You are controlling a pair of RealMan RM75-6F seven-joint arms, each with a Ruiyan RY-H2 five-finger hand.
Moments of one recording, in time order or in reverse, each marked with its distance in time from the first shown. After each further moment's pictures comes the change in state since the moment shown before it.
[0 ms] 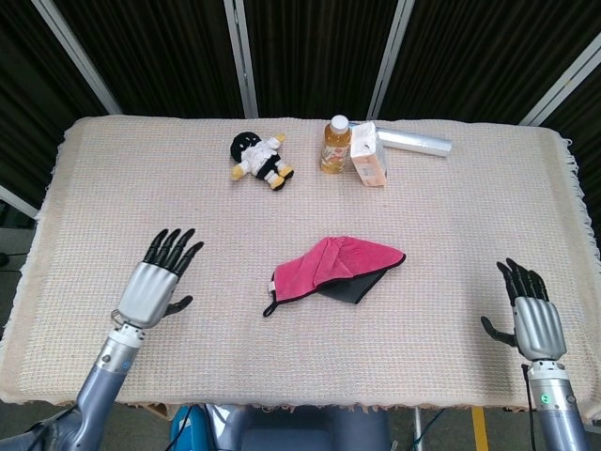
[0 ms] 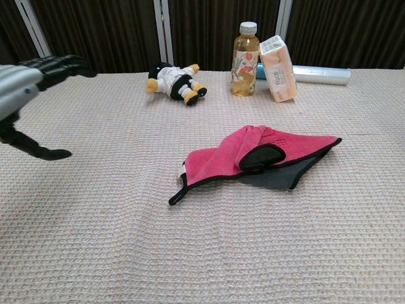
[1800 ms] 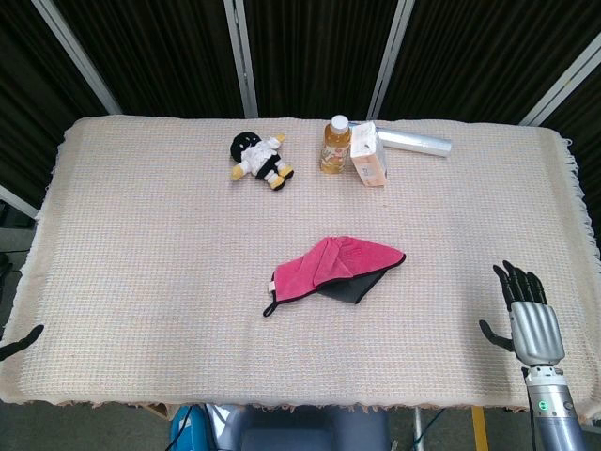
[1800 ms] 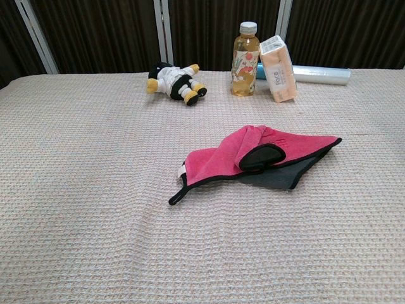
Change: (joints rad) left arm 0.376 0.307 0.092 0.150 -0.100 0.355 -0.481; right arm -0.016 -0.004 -0.019 -0.018 -0.046 0.047 -0.073
